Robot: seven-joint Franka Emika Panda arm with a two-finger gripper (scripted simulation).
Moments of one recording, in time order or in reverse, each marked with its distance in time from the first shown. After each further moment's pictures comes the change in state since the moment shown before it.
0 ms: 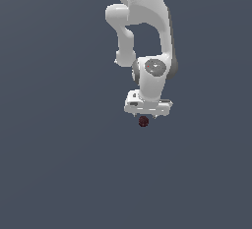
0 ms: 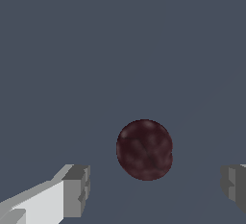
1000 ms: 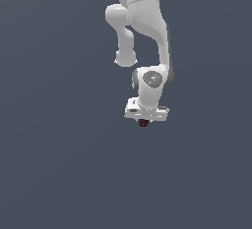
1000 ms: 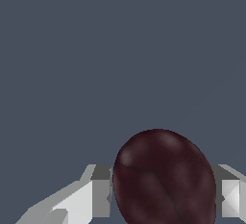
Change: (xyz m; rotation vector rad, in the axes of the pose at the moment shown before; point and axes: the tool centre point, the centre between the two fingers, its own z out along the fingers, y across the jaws) arm -0.001 -0.001 0.049 0.000 0.001 0.003
